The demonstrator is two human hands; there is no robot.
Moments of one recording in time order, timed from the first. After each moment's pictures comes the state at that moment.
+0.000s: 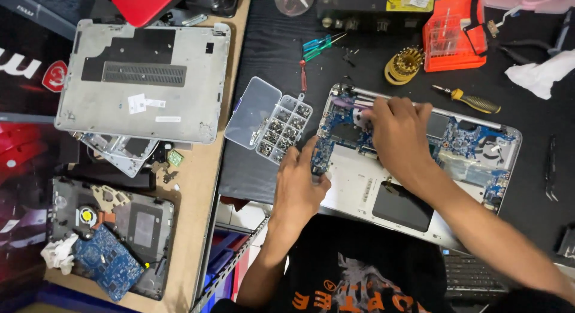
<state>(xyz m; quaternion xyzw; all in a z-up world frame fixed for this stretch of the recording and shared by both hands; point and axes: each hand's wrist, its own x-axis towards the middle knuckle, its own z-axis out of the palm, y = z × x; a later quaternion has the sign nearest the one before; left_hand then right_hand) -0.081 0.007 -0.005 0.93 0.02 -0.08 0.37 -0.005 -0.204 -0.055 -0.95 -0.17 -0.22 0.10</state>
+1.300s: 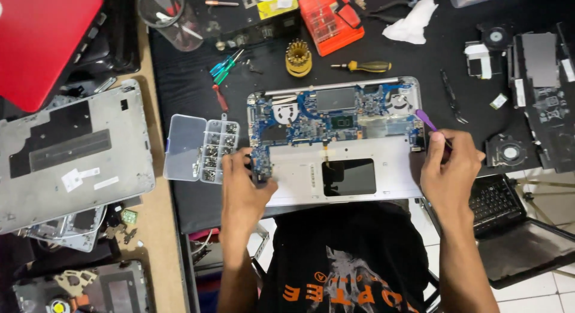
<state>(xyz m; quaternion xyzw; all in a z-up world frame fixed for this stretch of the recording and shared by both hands) -0.072 0.004 0.028 0.90 0.02 -0.20 0.39 -0.193 -0.322 -0.038 -0.91 0.18 -0.29 0.23</state>
